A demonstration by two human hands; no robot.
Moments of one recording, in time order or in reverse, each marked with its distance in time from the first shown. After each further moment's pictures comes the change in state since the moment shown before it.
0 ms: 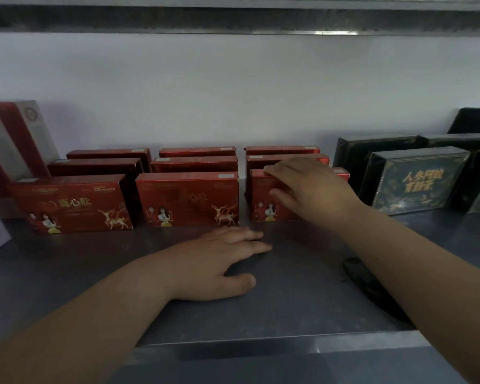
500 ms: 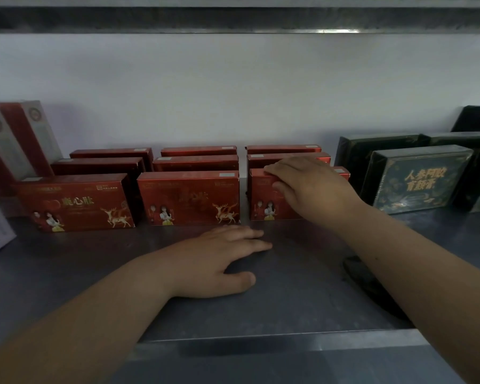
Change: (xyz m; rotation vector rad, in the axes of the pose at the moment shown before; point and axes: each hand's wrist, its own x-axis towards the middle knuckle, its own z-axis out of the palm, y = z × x) left_hand 0.000 -0.001 0.001 -0.017 0.010 -0.005; right_hand 0.000 -0.005 -0.002 0.016 0.038 0.006
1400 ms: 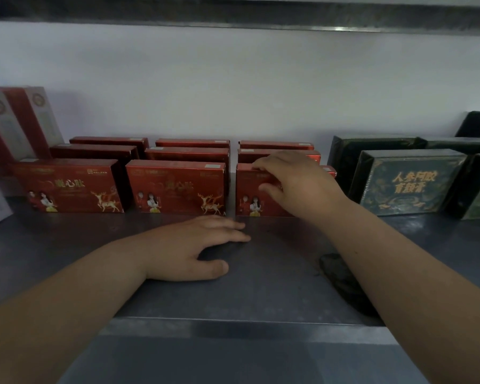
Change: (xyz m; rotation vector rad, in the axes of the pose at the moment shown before) left_hand -0.003 0.000 0.000 -0.043 0.035 -0.007; right_hand -0.001 0.005 -0.008 0.120 -0.071 0.012
